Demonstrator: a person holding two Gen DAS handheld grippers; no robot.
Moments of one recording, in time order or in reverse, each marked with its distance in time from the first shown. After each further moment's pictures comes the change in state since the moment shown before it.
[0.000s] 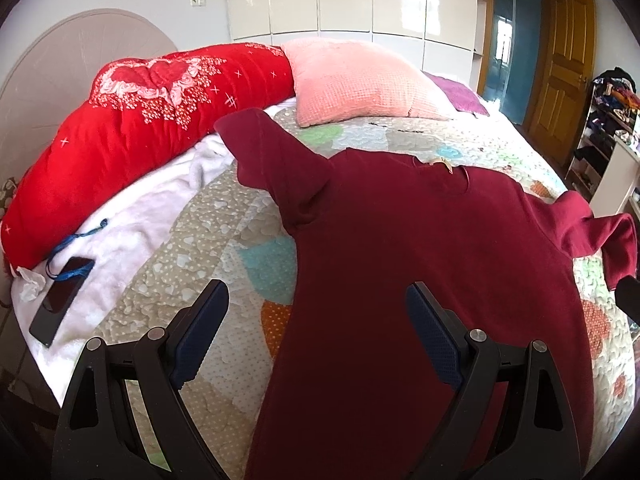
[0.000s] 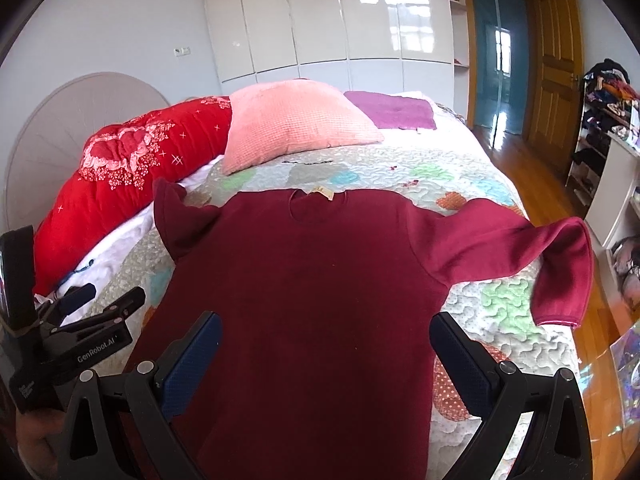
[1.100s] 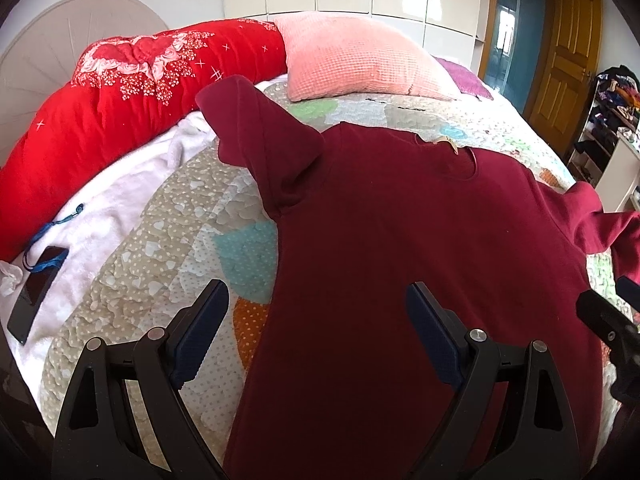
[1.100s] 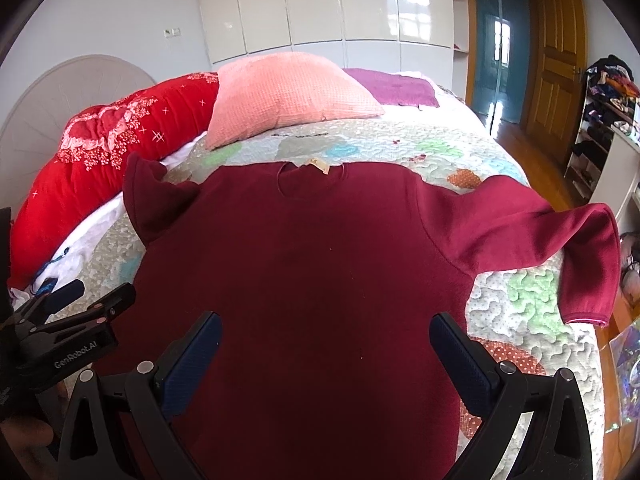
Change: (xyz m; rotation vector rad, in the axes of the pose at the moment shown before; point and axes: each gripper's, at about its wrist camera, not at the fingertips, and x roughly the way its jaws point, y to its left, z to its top) left arm 0.041 -0.007 0.003 -0.012 0.071 -0.018; right arm 0.050 0.001 -0.003 -0.012 0.071 -0.026
